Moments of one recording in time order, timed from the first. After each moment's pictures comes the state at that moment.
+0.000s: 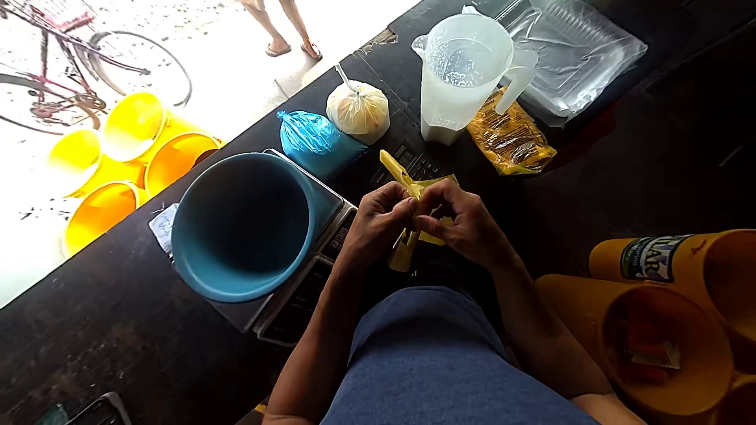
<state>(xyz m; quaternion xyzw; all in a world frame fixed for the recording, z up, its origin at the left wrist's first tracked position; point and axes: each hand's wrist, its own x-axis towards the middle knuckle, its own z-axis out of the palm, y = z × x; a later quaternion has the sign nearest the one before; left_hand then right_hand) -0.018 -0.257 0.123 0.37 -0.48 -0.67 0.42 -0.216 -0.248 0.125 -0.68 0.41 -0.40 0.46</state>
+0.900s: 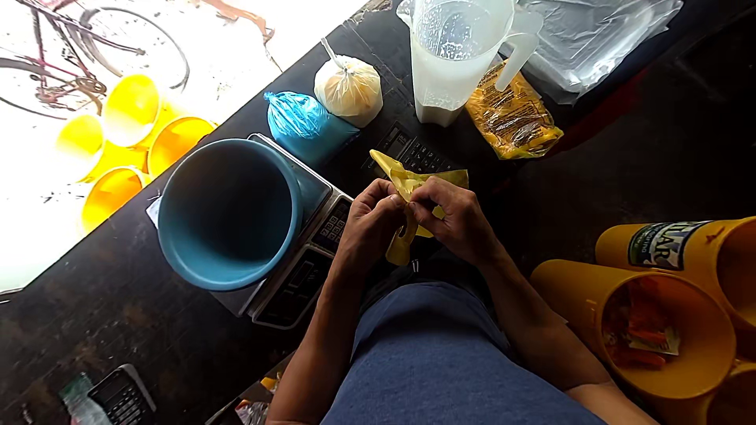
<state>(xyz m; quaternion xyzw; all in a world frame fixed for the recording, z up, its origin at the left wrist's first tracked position) -0.038 -0.236 0.110 0.35 -0.34 -0.73 0.48 -0.224 -0.244 0.106 -0.74 0.40 -0.43 0.34</state>
